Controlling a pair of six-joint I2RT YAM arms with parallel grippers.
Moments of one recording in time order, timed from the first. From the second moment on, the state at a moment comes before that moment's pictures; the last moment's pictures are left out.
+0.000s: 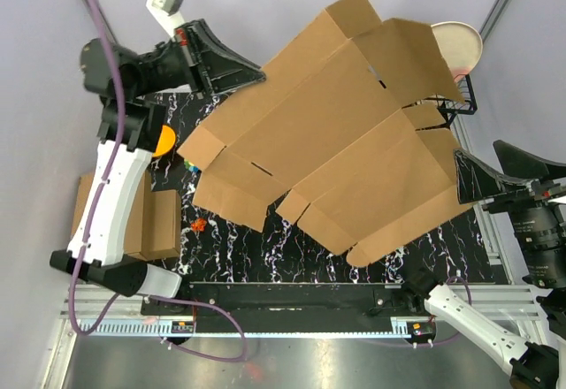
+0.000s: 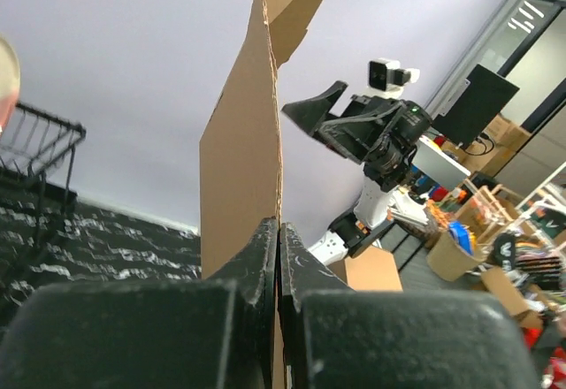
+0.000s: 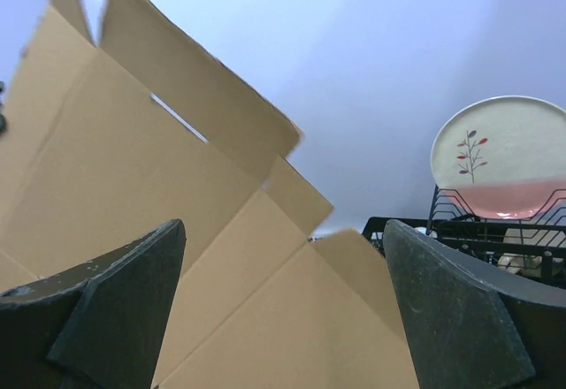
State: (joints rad) left arm -0.31 1.39 1.91 0.18 1.14 -1.08; right arm 0.67 0.49 1.43 -0.52 0.37 0.17
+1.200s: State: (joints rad) left arm -0.47 1.00 0.94 -0.14 0.06 -0.78; right arm 0.67 0.86 0.94 -0.40 0.31 0.30
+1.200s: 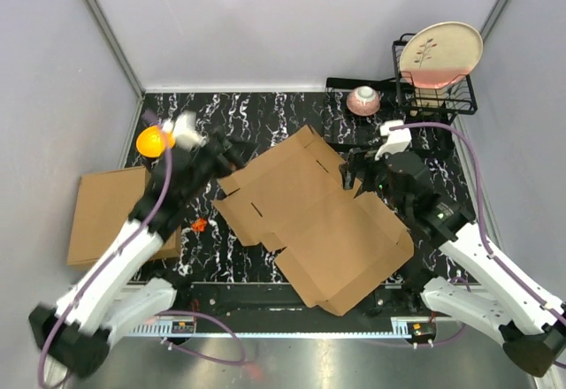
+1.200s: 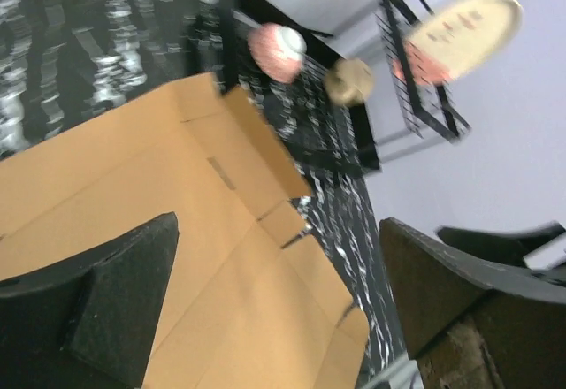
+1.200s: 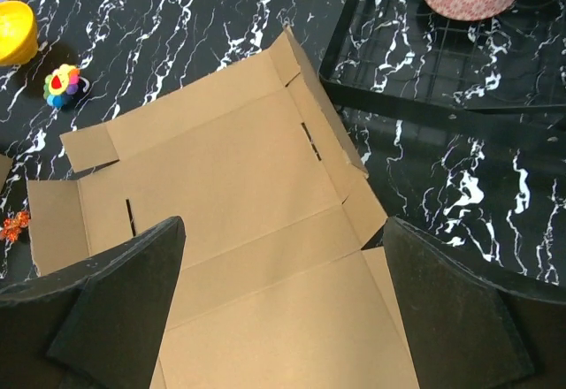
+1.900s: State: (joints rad) left arm -0.65 0.92 0.53 -0.56 -0.50 -1.46; right arm 0.67 0.83 0.92 -0.30 0.23 0.39
